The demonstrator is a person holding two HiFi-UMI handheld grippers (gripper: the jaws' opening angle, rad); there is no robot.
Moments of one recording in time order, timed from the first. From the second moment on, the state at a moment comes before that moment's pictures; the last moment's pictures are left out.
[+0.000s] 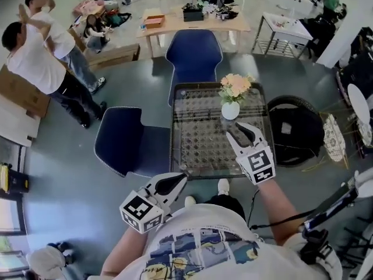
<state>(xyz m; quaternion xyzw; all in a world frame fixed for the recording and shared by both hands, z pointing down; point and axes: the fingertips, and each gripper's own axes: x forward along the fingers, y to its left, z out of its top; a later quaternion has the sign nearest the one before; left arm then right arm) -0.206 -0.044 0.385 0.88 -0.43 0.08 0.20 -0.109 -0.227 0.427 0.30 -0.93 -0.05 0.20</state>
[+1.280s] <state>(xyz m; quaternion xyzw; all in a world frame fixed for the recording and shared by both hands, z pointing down) -0.176 0.019 0.411 0.92 -0.32 0.09 0.21 -0.146 -0.020 0.449 0.22 -0.95 0.02 0.23</state>
